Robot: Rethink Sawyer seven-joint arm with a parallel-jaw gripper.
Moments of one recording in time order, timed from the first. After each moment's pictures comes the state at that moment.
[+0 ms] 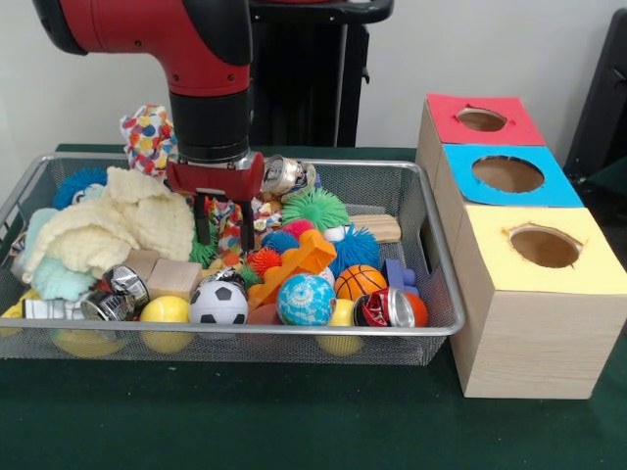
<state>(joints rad) -0.68 -0.52 0.27 1.76 -0.52 0.27 1.98</state>
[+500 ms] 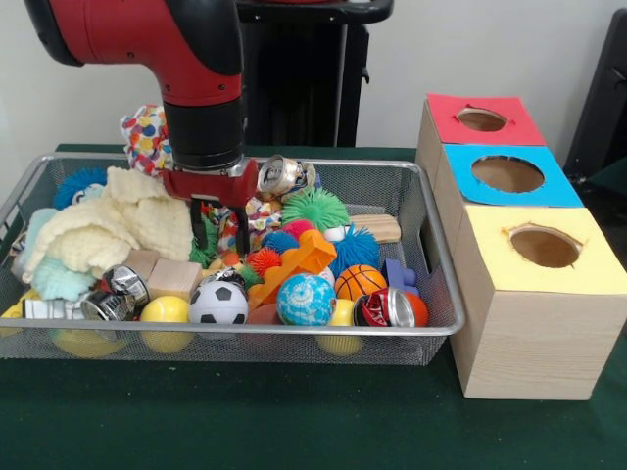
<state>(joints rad) -0.71 -0.49 0.27 1.76 -0.52 0.25 1.98</state>
